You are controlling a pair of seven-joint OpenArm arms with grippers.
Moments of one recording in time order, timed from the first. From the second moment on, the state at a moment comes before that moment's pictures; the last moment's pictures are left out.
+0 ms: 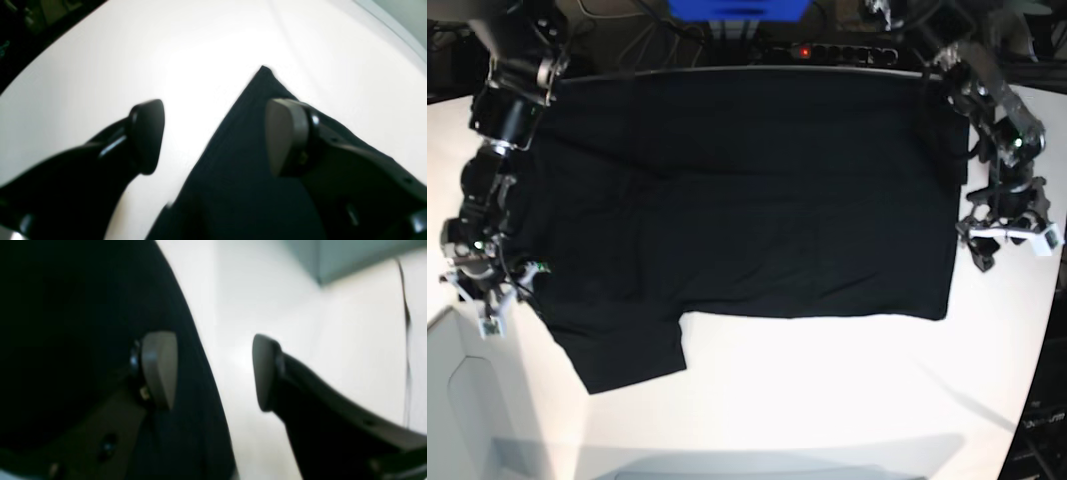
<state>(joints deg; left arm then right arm) 2.3 -5.8 -38.6 104.5 -19.3 -5.5 46.1 15.8 13.9 21.3 76.8 -7.4 25.2 -46.3</state>
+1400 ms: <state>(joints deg) -23.0 -16.1 -10.2 45.5 -10.7 -5.0 18.0 29.0 16.1 19.0 37.3 -6.6 24.9 -20.2</state>
